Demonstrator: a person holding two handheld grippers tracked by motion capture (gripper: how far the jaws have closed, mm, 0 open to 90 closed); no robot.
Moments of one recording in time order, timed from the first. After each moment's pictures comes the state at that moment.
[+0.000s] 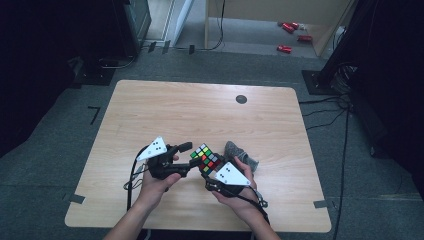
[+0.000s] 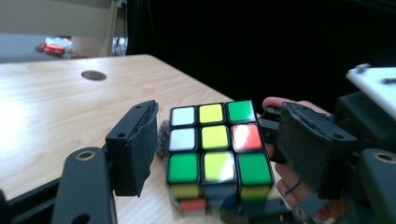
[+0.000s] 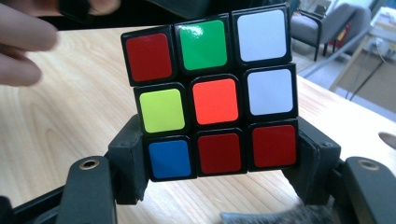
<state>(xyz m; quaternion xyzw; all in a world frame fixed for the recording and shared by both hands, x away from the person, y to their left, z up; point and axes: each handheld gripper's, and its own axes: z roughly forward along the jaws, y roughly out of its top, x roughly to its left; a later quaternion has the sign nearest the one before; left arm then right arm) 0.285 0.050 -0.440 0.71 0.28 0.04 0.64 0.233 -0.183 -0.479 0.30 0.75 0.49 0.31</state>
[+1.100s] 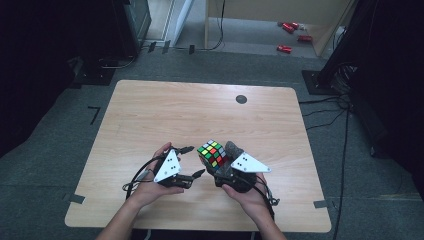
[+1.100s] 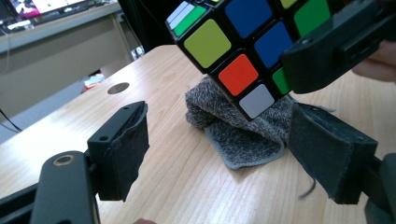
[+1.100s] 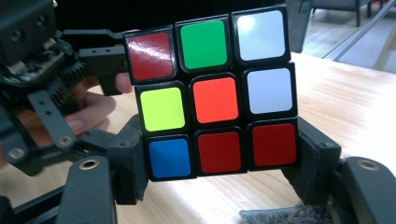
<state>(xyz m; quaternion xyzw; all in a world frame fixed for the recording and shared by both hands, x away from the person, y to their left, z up) 0.275 0.033 -0.470 0.80 0.11 0.22 0.55 0.237 -0.211 -0.449 0.36 0.73 0.55 0.19</state>
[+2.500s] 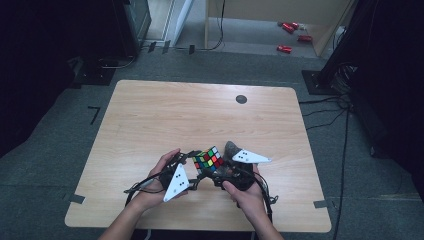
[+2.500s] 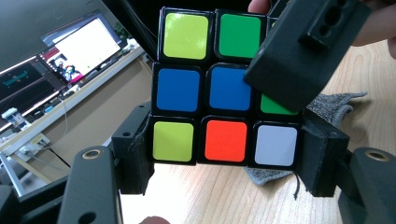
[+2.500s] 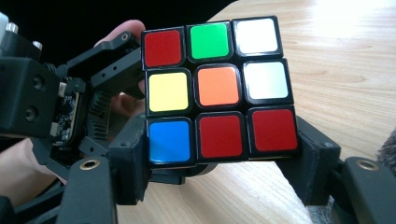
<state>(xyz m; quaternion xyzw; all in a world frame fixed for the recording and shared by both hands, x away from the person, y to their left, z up) 0.257 0.017 -0.481 0.77 0.02 0.34 0.54 0.245 -0.211 -0.450 0.43 0.71 0.56 0.04</state>
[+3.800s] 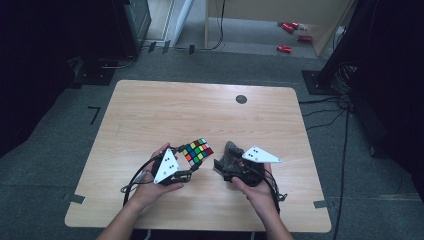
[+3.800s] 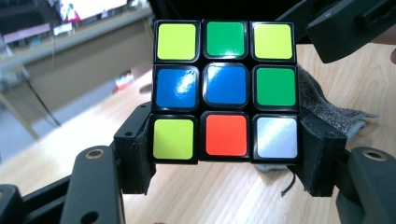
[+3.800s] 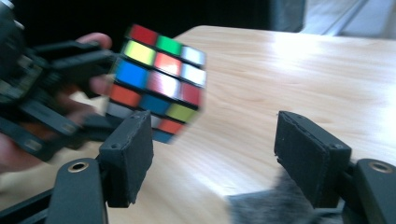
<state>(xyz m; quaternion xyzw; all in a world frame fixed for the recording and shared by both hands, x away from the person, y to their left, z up) 0.277 0.039 -0.468 0.78 0.16 0.25 0.54 0.251 -0.237 -0.446 0.41 0.71 0.55 0.15</state>
